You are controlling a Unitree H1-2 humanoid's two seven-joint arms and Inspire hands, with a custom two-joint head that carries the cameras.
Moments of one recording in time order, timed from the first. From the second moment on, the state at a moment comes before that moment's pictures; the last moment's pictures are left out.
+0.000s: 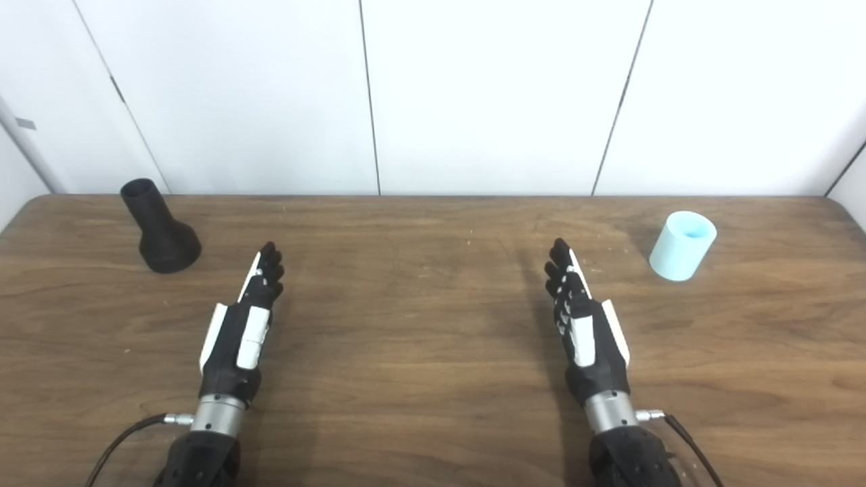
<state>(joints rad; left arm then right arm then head) -0.05 0.03 0.00 -0.08 0.11 -0.06 0.03 -0.08 -0.04 -0.03 -0.06 0.11 0.00 0.07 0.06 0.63</state>
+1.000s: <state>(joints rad) -0.06 0.02 0.01 -0.07 0.08 -0.05 0.03 -0.08 -0.03 -0.04 -0.04 0.11 -0.01 0.07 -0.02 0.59</state>
